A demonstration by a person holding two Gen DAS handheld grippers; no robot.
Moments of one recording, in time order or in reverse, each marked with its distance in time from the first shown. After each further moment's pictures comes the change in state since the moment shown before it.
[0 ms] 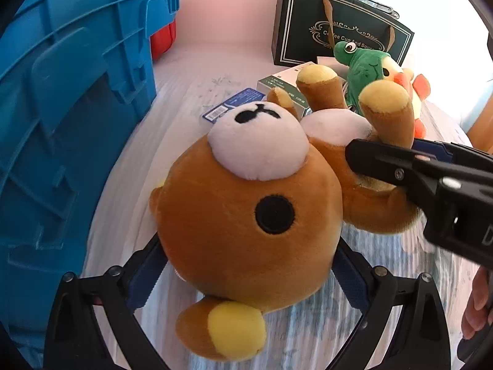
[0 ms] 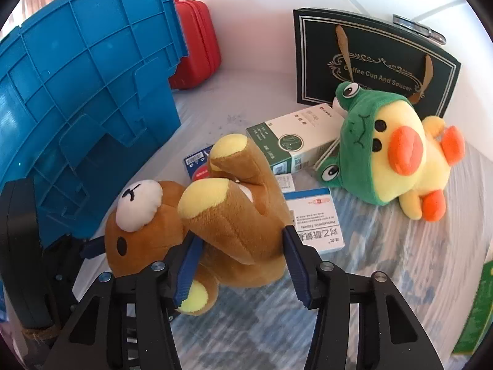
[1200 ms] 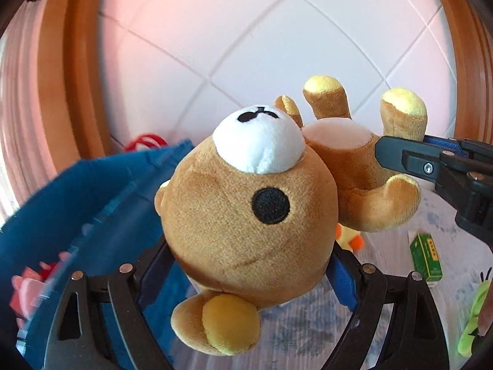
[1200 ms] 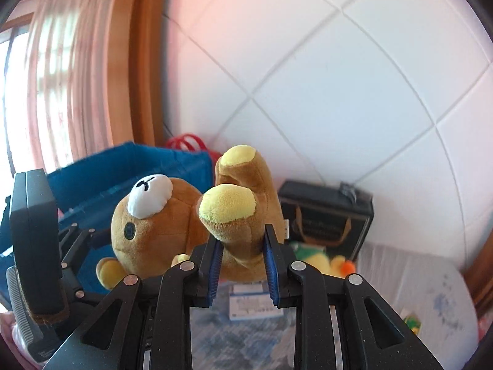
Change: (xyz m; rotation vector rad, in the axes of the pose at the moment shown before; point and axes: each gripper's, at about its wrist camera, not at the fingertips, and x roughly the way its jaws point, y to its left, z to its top) left arm -0.272 -0.040 0.037 0.106 -0.548 0.097; right arm -0.277 0.068 0.021 -0.141 -0.533 -0.091
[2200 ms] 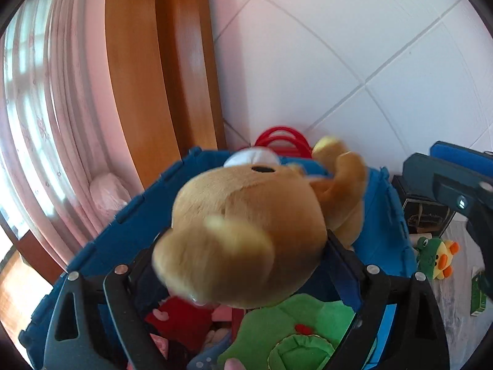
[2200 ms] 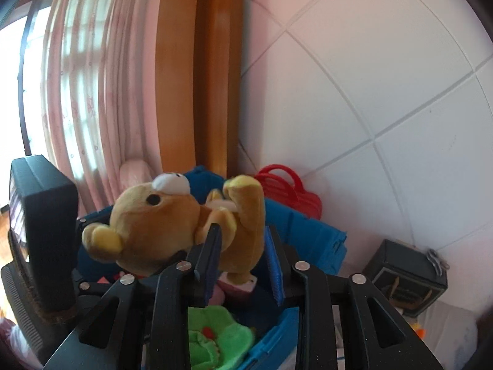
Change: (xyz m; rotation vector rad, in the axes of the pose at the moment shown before) left arm 0.079 0.305 0.055 -0.164 0.171 0.221; right arm 0.155 0.259 0.150 -0.111 0.103 0.108
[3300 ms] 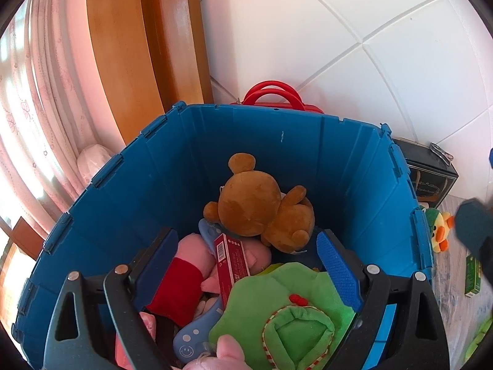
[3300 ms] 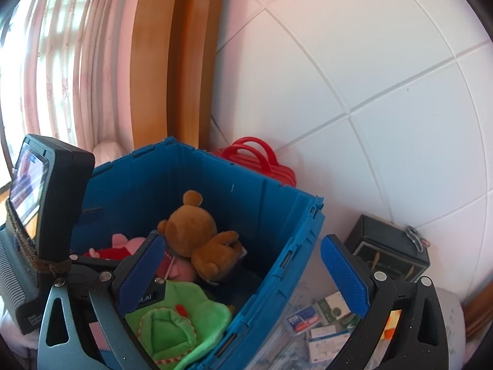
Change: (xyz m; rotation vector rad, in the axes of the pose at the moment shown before) left arm 0.014 -0.014 -0.015 0.035 0.137 -0.060; right arm -0.011 -0.018 -0.042 0.007 0.046 -0.133
